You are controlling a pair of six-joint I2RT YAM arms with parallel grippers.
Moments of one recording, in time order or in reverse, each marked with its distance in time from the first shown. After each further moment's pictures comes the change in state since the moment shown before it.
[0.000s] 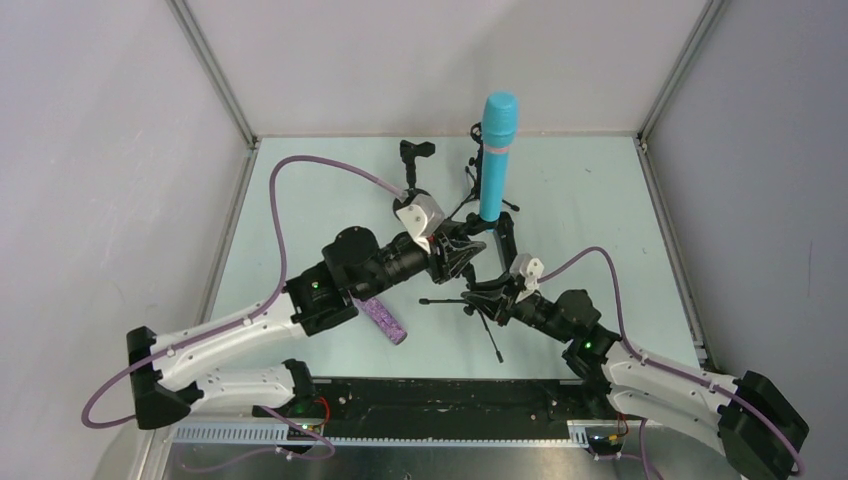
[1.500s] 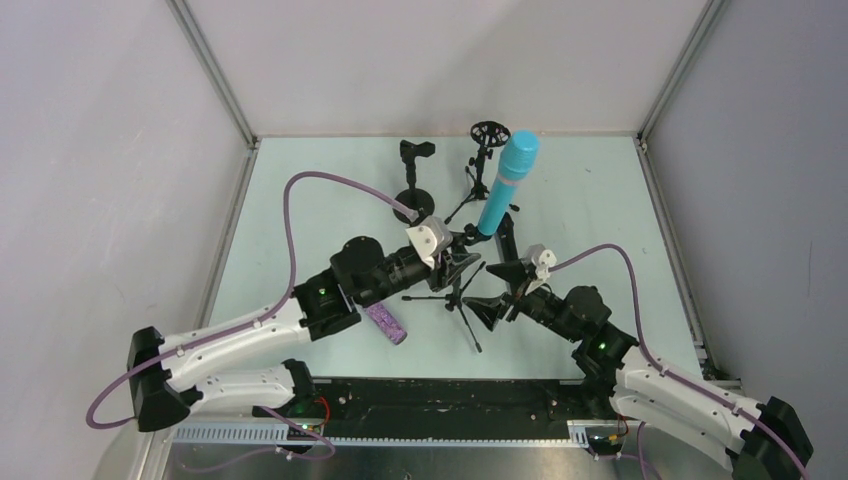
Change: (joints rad) left arm 0.013 -0.024 -0.122 0.042 0.056 0.147; right arm -0.013 -0.155 0.069 -0.239 0.066 0.064
